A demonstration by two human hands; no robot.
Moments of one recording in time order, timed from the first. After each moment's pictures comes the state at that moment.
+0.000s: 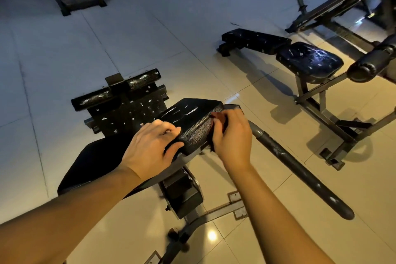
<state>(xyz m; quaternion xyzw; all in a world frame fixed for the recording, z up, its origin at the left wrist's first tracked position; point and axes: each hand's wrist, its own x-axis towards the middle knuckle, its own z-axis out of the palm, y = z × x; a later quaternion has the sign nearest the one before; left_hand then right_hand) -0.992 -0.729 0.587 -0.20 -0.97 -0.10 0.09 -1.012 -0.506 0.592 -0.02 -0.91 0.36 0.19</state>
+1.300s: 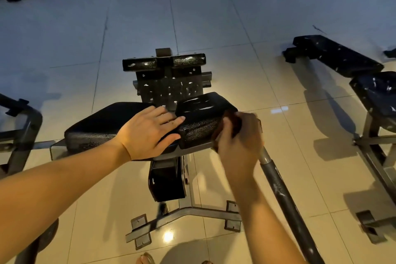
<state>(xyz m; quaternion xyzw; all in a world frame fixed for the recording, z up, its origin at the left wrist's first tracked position) -0.976 -0.714 0.599 -0.14 -0.99 0.03 0.04 -1.039 -0.474 0.580 0.12 -0.86 0.48 0.15</state>
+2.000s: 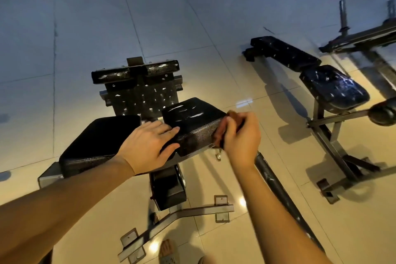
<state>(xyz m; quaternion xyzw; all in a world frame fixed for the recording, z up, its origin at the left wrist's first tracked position) -0.978 -0.721 0.598 -0.13 -0.99 -0.08 0.01 -1.042 -0.478 0.622 -0.02 -0.88 0.46 0.11</state>
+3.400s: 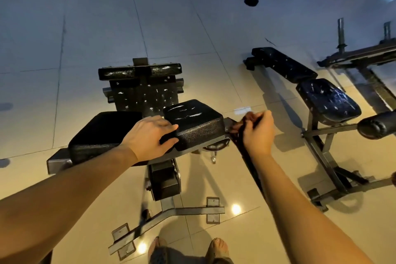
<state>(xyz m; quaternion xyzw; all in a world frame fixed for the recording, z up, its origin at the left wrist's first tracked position) -0.974 -0.715 0.611 -0.09 -0.99 -0.11 0.01 -1.071 -0.422 0.642 -0.02 -0.90 0.43 0.08</state>
